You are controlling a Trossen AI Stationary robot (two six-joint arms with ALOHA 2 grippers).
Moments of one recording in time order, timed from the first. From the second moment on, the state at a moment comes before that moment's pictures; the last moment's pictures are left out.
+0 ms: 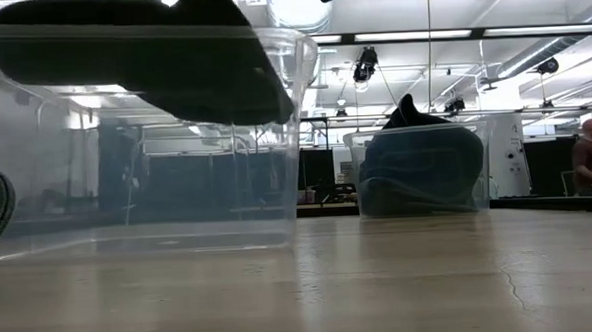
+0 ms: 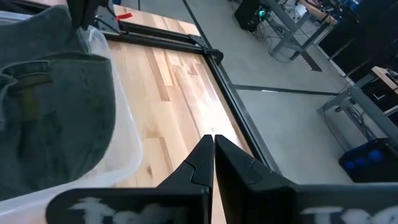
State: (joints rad) left arm -0.07 1.28 1.34 -1.15 0.05 -0.33; right arm 0.25 1.49 1.34 -0.48 0.74 0.00
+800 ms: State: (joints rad) left arm -0.06 1.33 1.30 -1.16 -0.02 -0.27; right arm 0.25 1.49 1.33 -0.47 0.74 0.00
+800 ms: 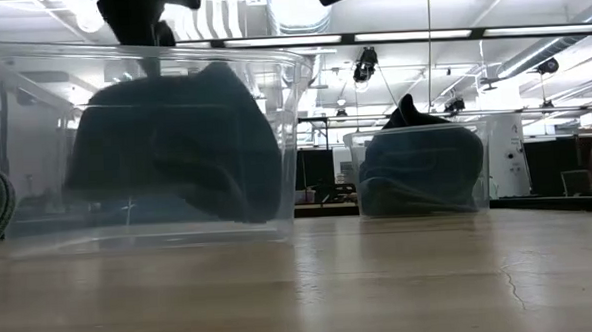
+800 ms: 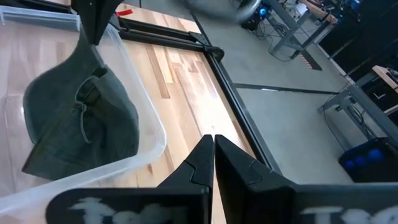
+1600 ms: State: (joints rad) left arm -0.05 1.35 1.25 -1.15 -0.24 -0.25; right arm 0.25 1.49 1.31 -0.47 0.73 0.03
